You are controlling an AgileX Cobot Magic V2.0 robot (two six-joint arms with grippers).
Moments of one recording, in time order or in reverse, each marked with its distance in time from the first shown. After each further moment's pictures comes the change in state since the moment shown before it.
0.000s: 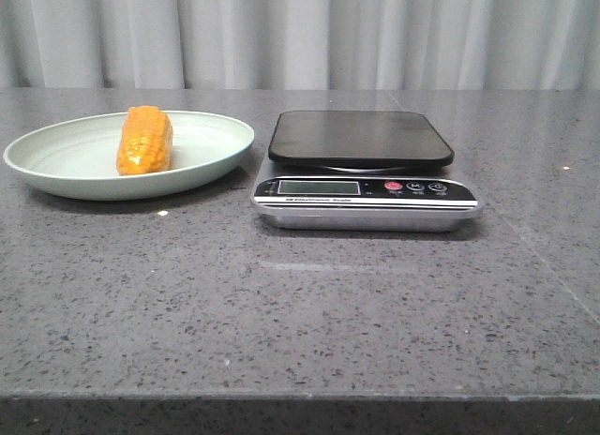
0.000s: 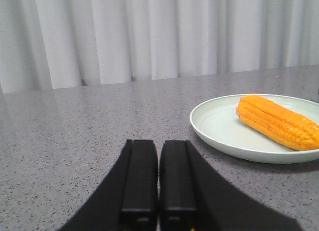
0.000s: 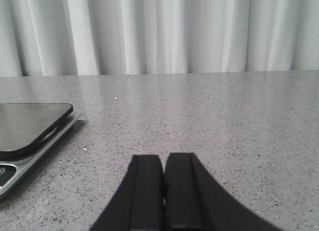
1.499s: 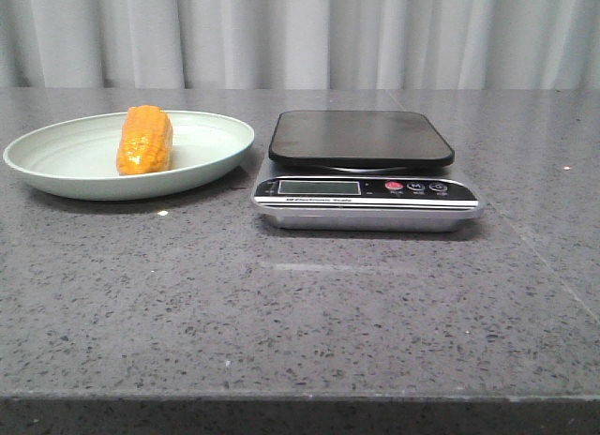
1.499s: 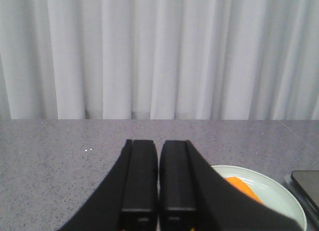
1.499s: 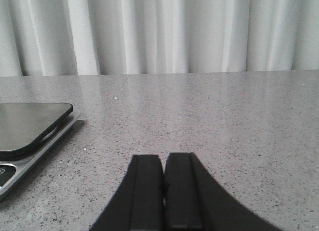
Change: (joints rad) left arm 0.000 0.242 -0.634 -0.071 0.421 -0.030; right arm 0.000 0.000 0.000 0.000 0.002 0.000
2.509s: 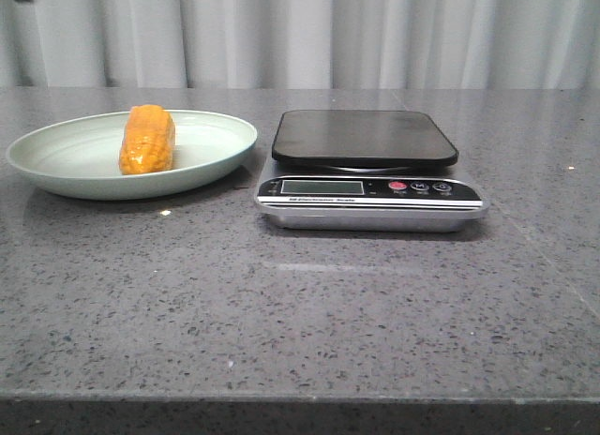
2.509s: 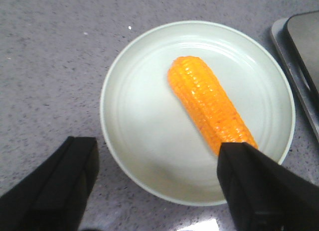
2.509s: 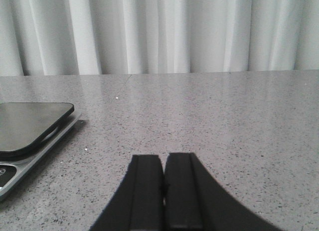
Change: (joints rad) left arm -0.256 1.052 -0.553 -0.016 0.373 -0.008; right arm 0.000 0.000 0.000 -0.002 0.000 0.000
